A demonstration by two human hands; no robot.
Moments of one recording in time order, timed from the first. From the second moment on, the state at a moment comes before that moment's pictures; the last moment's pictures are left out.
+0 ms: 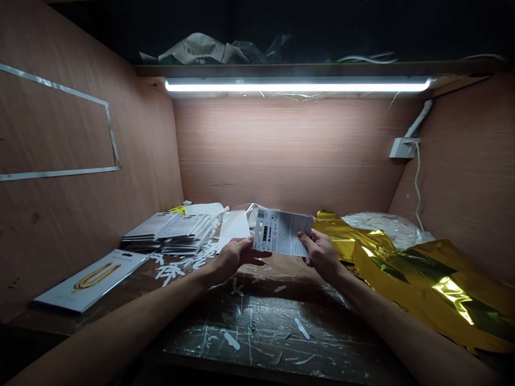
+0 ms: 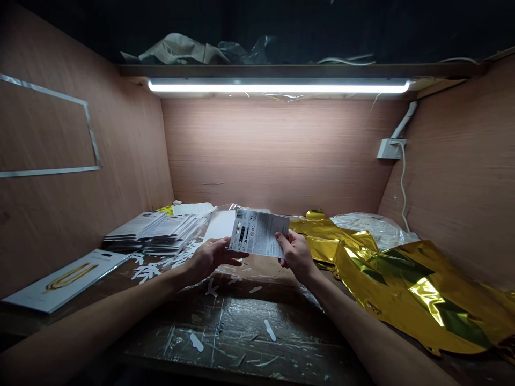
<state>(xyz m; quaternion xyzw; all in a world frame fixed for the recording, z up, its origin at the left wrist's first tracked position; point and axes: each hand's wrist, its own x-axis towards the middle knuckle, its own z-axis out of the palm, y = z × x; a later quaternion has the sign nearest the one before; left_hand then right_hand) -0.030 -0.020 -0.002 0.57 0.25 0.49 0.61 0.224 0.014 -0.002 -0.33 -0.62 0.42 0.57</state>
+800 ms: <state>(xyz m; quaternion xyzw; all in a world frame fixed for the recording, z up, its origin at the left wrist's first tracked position) -0.020 -0.031 -0.002 0.57 0.27 0.48 0.60 0.218 0.000 0.003 -0.28 -0.56 0.58 0.51</state>
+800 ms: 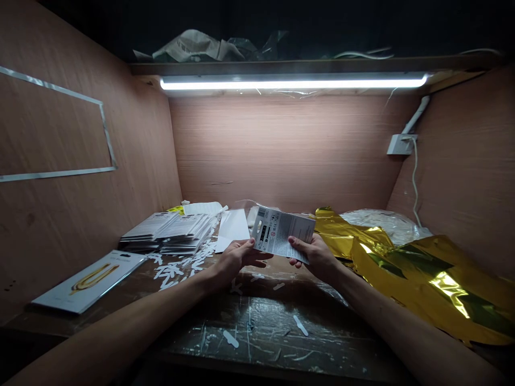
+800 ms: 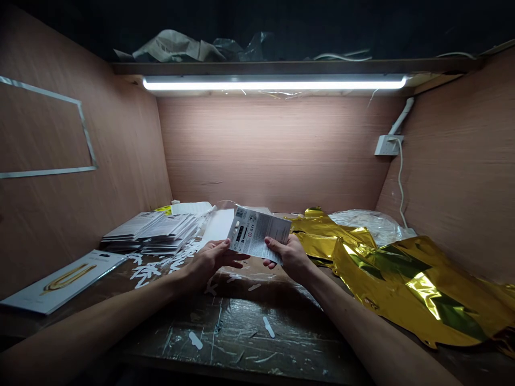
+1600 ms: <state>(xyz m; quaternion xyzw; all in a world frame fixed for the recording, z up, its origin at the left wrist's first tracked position) -0.028 -0.033 0.010 0.70 0.23 0.44 0.51 0.212 -0.003 -0.001 -0.27 -0.53 0.63 0.49</state>
